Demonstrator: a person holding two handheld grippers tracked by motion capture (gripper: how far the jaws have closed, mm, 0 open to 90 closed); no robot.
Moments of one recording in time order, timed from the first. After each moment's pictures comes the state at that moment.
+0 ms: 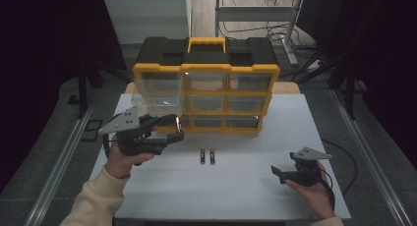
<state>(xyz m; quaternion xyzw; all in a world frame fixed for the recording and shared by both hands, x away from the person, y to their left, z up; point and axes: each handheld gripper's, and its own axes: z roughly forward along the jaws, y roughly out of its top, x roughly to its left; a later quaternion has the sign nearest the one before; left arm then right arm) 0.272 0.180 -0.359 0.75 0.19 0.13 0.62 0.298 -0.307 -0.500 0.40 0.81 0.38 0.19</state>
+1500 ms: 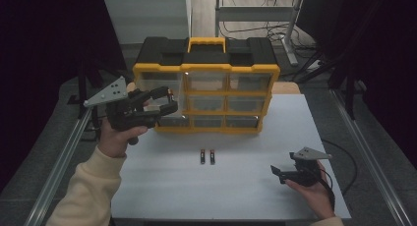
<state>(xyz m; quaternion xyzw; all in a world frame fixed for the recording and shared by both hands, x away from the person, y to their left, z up) 0.296 0.194 -0.310 0.72 0.22 0.17 0.64 0.298 -0.307 -0.500 0.40 0.81 0.38 0.19</state>
